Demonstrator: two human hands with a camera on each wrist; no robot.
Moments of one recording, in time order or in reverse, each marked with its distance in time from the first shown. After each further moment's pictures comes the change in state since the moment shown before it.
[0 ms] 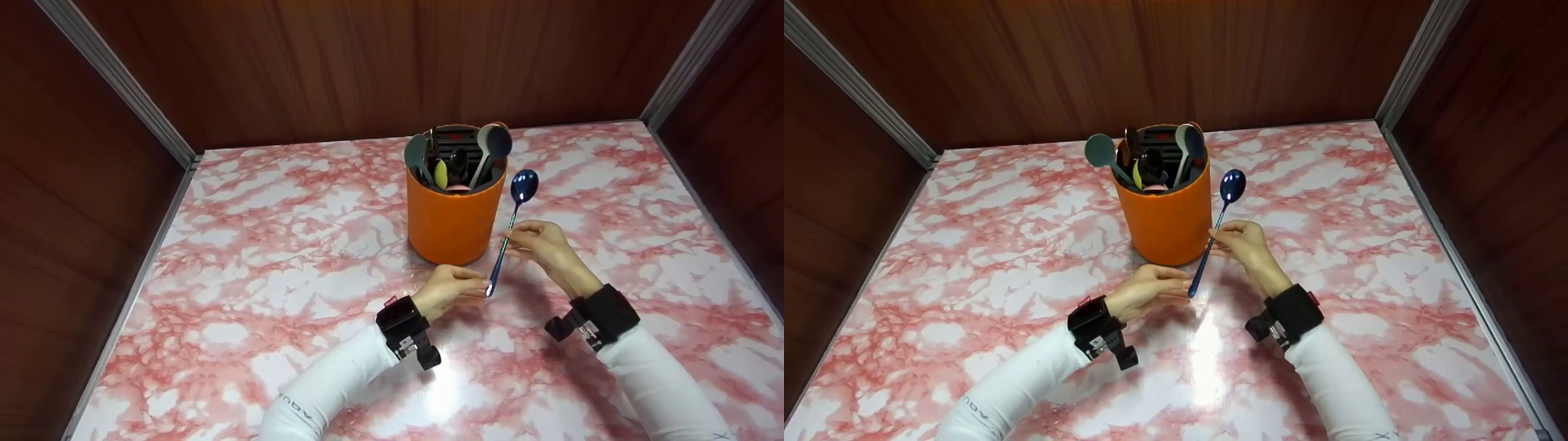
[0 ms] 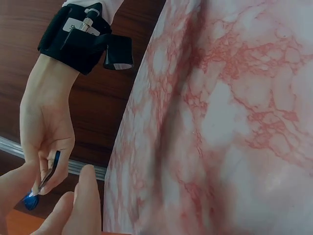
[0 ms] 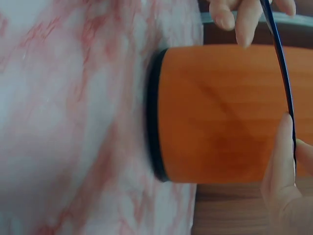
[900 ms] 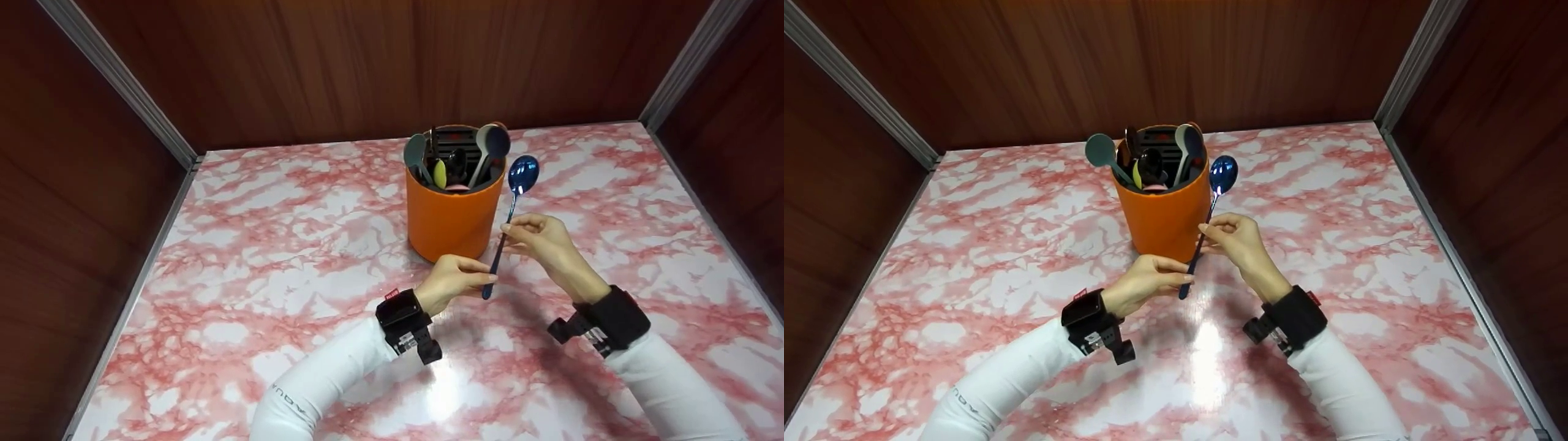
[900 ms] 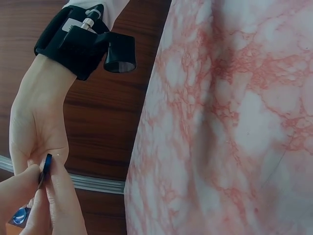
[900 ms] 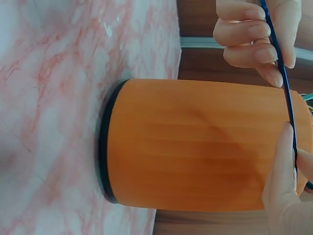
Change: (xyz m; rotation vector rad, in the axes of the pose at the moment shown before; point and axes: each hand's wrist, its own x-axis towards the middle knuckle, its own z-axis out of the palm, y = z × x) left_hand -0.015 0.026 0.015 0.121 0.037 0.070; right_hand -0.024 -0.025 0.018 -0.086 0.018 -0.067
